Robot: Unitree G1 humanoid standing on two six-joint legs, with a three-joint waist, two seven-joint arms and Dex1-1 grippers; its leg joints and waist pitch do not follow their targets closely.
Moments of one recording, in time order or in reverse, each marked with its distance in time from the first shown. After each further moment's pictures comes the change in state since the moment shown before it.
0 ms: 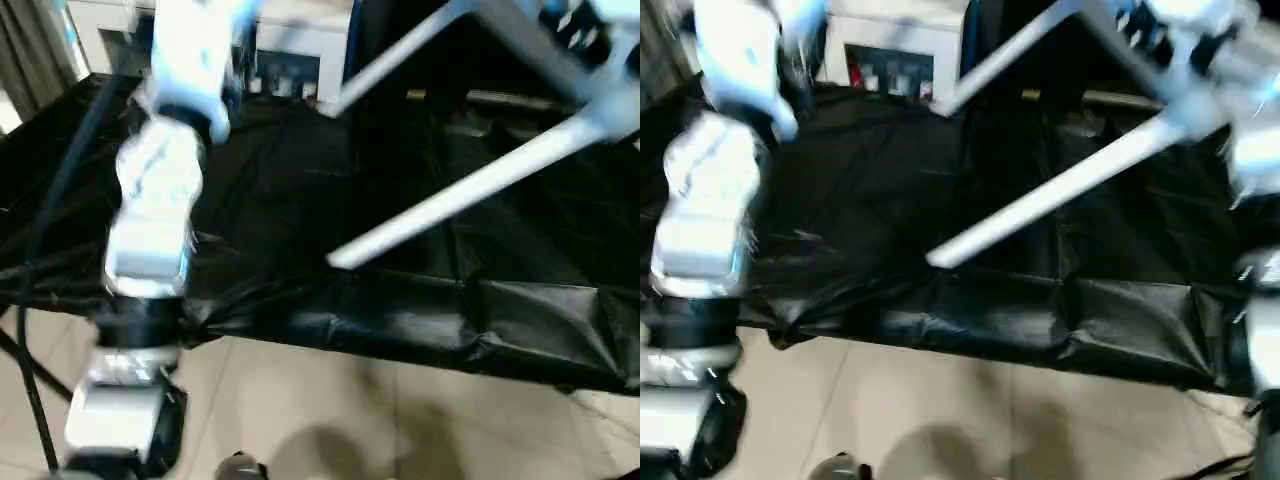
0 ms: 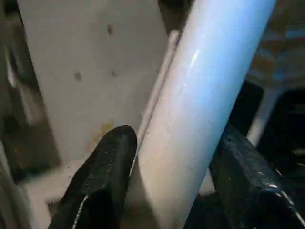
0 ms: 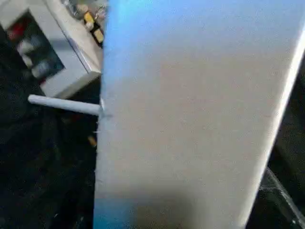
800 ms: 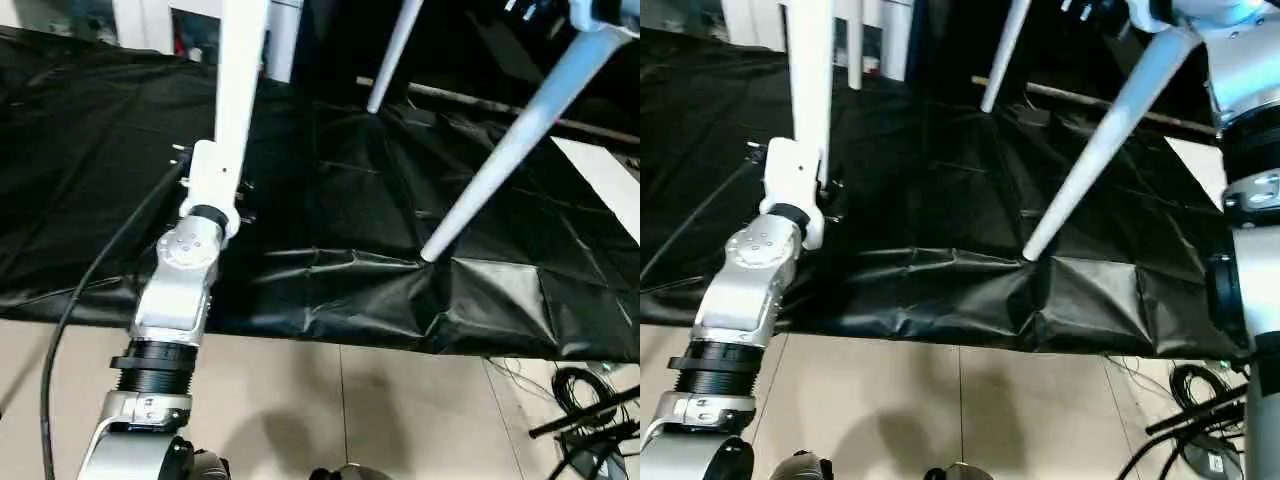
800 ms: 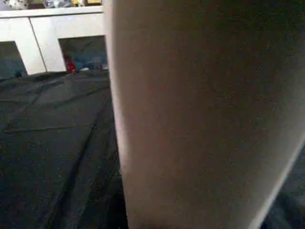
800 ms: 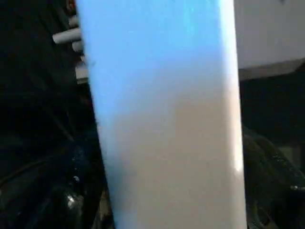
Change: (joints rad) left arm 0.152 -0.018 -0.004 0.162 -0.015 0.126 0.037; right arm -0.206 0.090 0.087 0.260 -0.050 -0.307 0.152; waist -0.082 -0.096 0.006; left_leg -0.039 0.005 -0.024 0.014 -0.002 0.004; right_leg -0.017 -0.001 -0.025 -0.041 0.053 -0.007
